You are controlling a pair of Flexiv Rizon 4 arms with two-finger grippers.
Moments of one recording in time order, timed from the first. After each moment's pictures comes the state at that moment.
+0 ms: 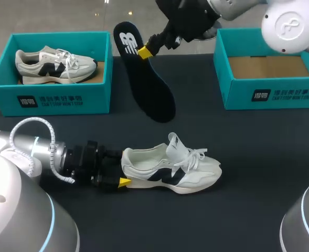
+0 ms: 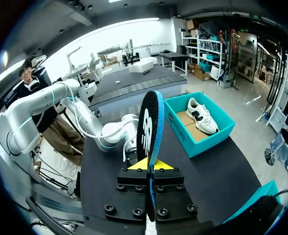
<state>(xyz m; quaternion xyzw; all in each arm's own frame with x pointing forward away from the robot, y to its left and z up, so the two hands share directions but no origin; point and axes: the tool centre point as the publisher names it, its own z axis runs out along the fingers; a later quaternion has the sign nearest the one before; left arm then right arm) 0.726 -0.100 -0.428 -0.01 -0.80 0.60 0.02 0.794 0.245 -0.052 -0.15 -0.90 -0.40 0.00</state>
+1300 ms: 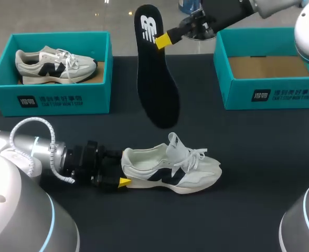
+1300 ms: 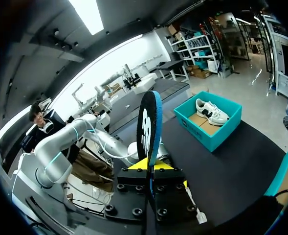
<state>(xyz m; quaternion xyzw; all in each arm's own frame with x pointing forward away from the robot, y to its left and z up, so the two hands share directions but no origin) 0.726 -0.100 -0.428 -0.01 -0.80 0.60 0.02 0.763 0.211 -0.008 -0.25 -0.83 -0.47 0.13</state>
